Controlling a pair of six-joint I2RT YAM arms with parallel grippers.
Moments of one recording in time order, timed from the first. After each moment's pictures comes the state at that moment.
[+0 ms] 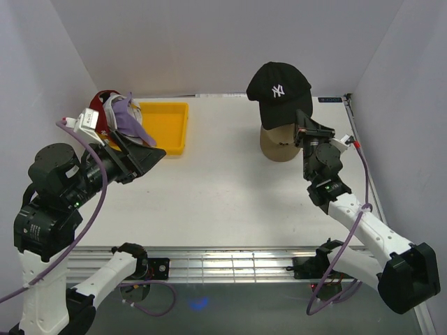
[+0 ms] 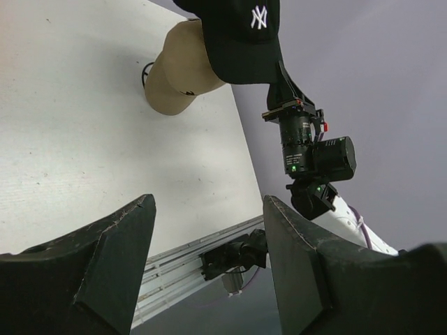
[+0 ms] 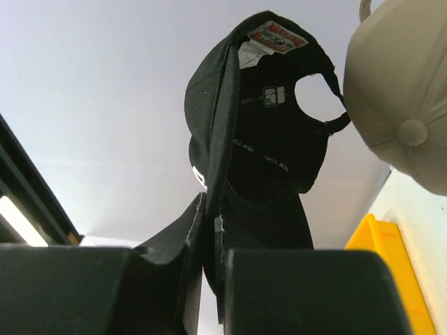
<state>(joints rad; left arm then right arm) -0.32 0.83 1.64 -1.01 0.27 -0.76 0.48 1.04 0.71 0.51 0.52 1.50</state>
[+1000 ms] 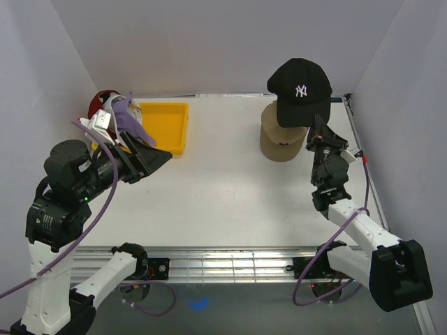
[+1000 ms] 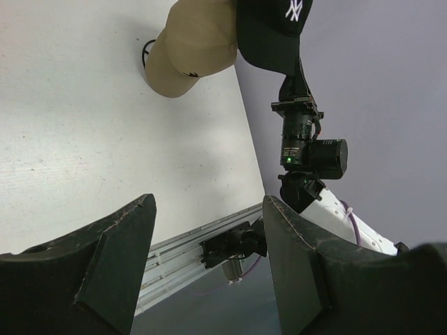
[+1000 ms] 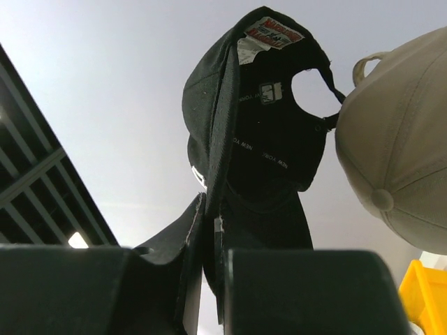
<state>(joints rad) -0.32 0.83 1.55 -0.97 0.32 -0.77 0.31 1.04 0.49 0.82 0.51 1.66</state>
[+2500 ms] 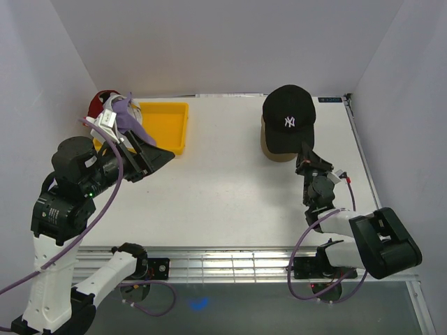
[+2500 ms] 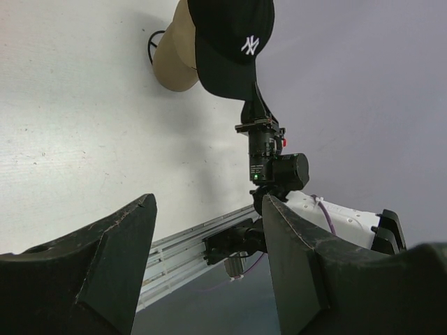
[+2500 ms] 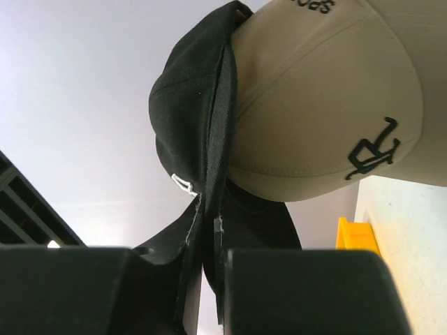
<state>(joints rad) -0.32 0.84 1.52 -0.96 0.32 -0.77 0.35 1.26 0.19 1.21 0.49 1.75</state>
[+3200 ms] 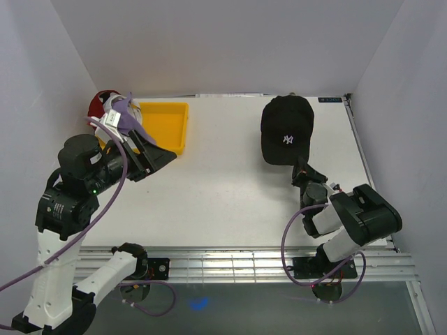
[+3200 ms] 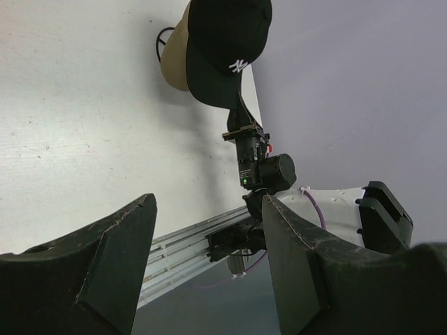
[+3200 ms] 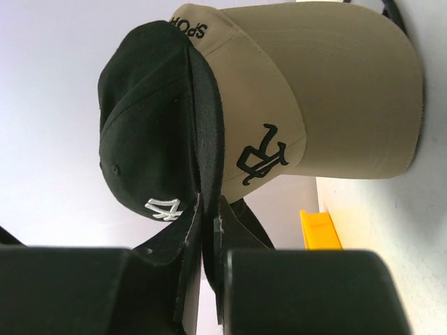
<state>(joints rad) -0.32 0.85 1.49 -0.96 0.32 -0.77 0.38 1.54 0.09 1.40 0.50 1.88</state>
